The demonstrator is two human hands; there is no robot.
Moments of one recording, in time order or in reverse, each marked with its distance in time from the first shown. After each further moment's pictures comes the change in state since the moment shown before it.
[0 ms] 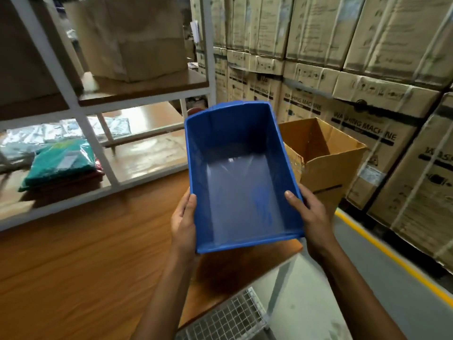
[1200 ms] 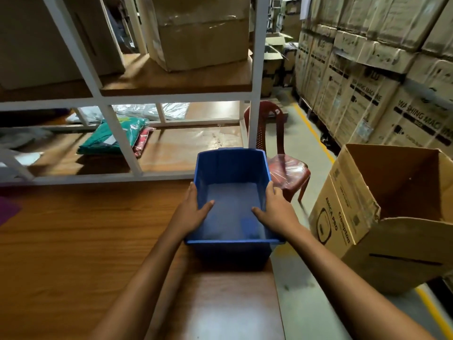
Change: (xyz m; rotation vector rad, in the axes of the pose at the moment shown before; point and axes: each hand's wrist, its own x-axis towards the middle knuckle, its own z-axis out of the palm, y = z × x) left_hand 0.209 -0.059 0.020 1.155 0.251 -0.114; right_hand 0.309 0.111 0.060 -0.985 -0.646 -0.132
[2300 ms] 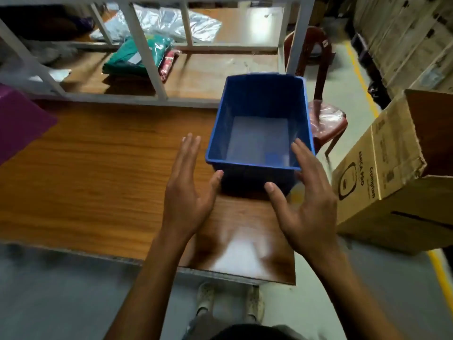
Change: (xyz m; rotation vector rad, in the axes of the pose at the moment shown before) left_hand -0.179 0.022 -0.006 -0.013 0.462 0.203; right_hand -0.170 -0.031 0.001 0.489 0.381 -0.410
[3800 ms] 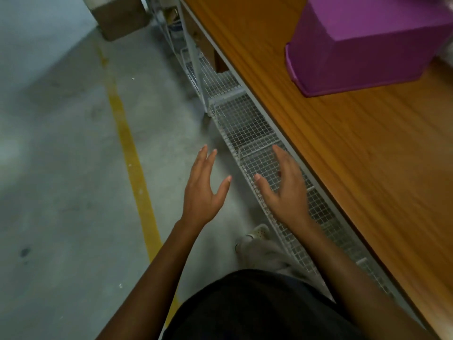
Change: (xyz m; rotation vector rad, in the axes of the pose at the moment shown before) left_hand -0.280 -0.427 -0.414 0.341 0.481 -0.739; right_hand -0.188 -0.321 0.586 0.334 -0.971 -0.395
